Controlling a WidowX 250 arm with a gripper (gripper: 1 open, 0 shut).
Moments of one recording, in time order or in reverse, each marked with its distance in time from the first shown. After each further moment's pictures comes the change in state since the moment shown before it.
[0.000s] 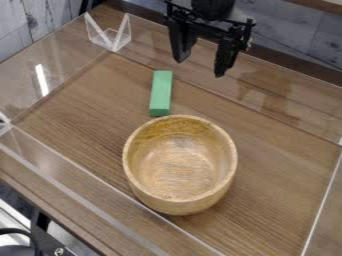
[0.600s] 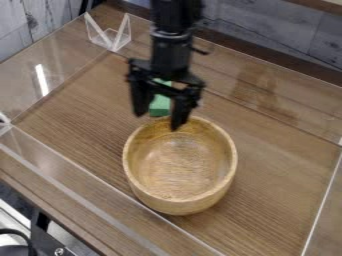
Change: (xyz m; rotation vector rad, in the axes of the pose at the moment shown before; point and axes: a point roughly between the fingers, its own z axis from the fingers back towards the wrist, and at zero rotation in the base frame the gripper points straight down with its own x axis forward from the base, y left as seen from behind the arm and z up) arm -0.042 0.042 -0.063 -0.027 0.152 0.062
